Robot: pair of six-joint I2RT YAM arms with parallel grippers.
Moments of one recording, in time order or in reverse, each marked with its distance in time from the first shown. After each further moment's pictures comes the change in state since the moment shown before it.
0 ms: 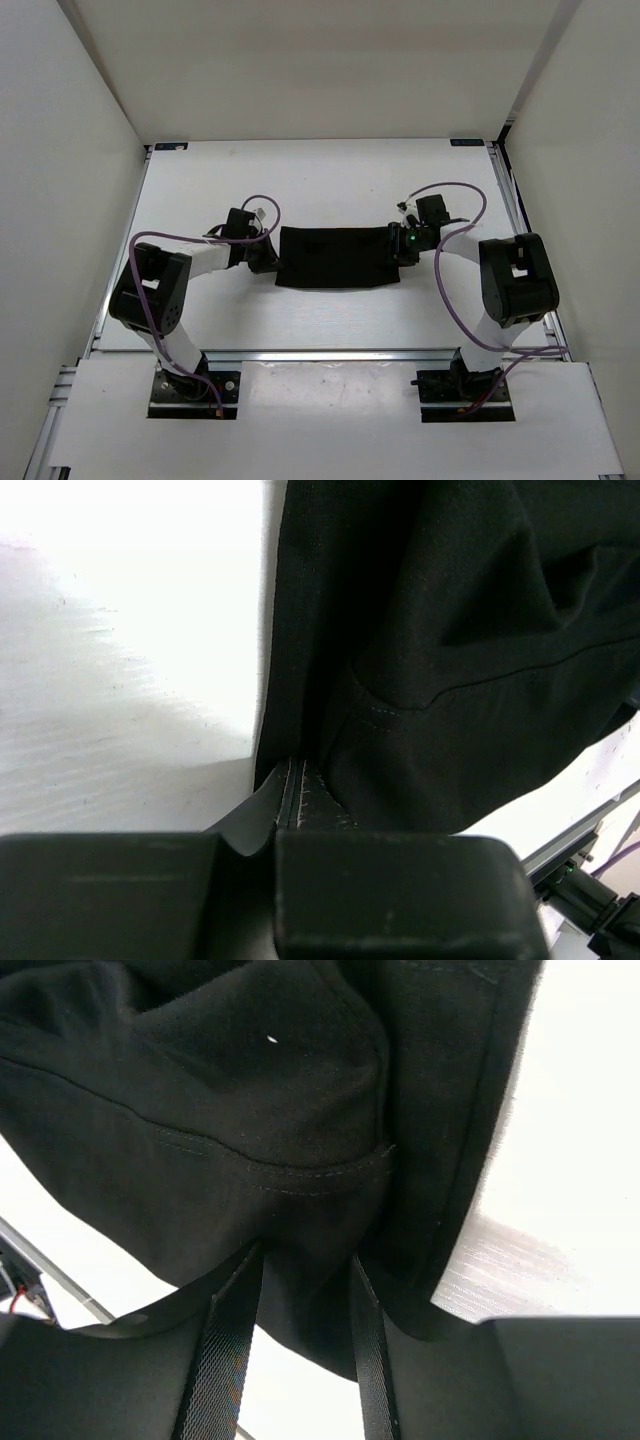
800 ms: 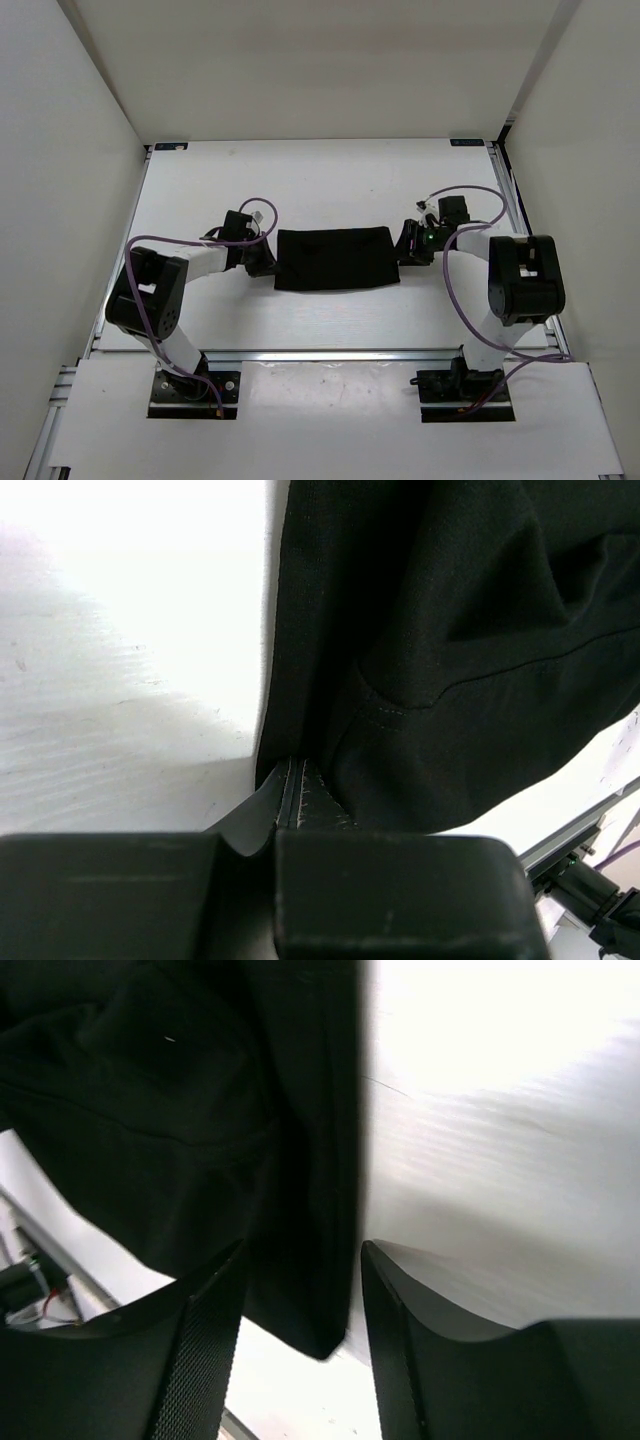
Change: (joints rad) left arm 0.014 -0.035 -0.030 -0.024 0.004 0.004; right arm -0.141 -0.007 -0.027 0.007 -0.085 -0.042
